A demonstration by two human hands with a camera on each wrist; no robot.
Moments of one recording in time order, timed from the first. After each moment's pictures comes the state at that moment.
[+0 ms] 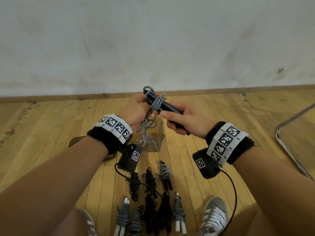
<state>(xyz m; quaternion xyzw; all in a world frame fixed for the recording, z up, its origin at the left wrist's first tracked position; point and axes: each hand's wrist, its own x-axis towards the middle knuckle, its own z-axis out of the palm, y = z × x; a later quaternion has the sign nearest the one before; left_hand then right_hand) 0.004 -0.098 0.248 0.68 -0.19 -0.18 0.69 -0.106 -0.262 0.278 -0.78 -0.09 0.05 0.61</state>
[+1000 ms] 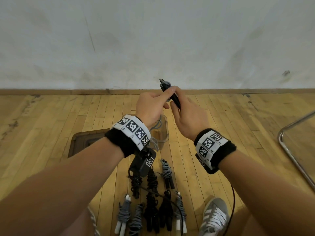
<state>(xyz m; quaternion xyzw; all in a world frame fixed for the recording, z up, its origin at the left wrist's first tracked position) -0.017 -0.116 0.262 0.74 -0.09 -0.10 0.66 -0.080 -0.246 0.241 -0.96 0.04 -0.21 0.20</state>
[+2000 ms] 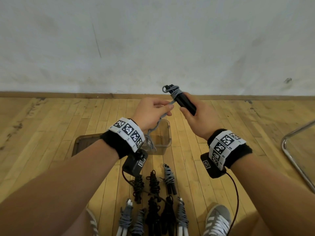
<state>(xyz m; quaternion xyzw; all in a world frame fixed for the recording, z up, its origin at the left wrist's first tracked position) -0.001 -0.091 0.254 0.76 -0.20 -0.13 0.60 -0.077 -0.270 0.250 -0.94 0.06 -0.19 0.26</state>
